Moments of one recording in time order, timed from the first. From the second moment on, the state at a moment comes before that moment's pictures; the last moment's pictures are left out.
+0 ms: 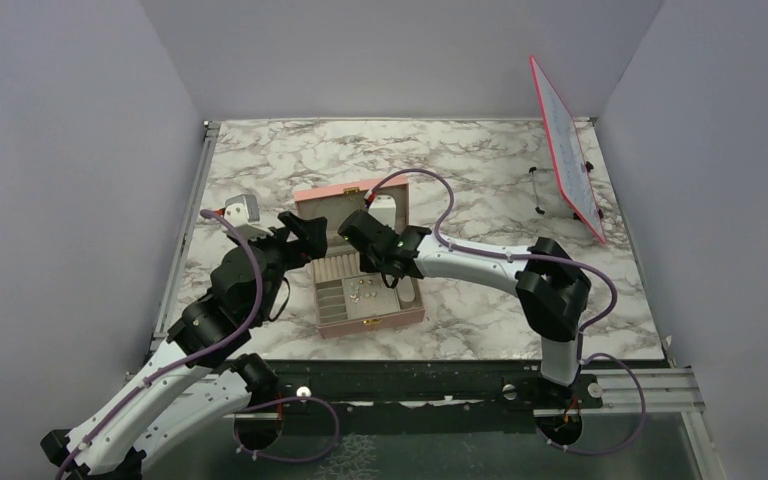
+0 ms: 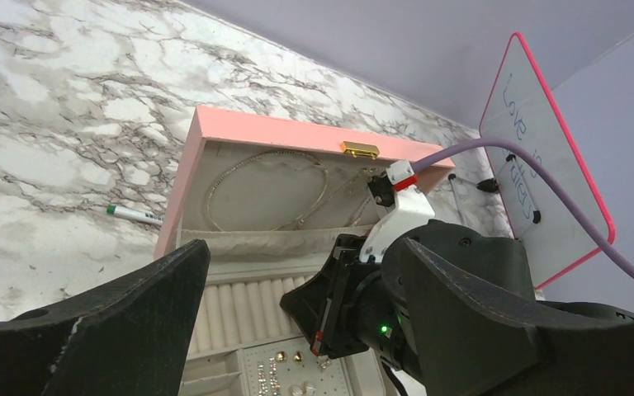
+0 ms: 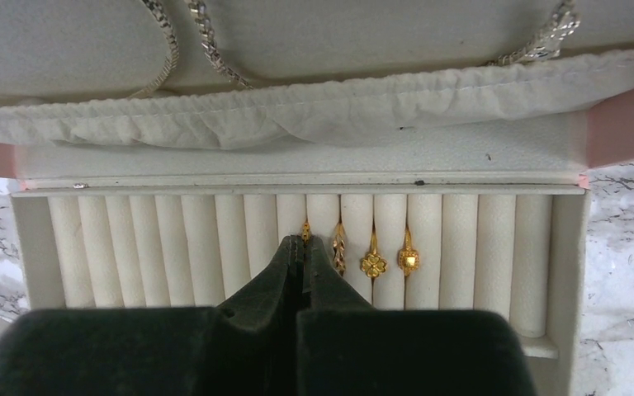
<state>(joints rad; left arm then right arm) -0.78 0.58 0.78 -0.34 -0.59 -0.62 1.04 1.91 1.44 -0.46 0.45 0.80</state>
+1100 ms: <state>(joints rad) -0.78 0.60 0.78 -0.34 -0.59 -0.62 1.04 1.49 1.18 -0.25 0.45 0.63</state>
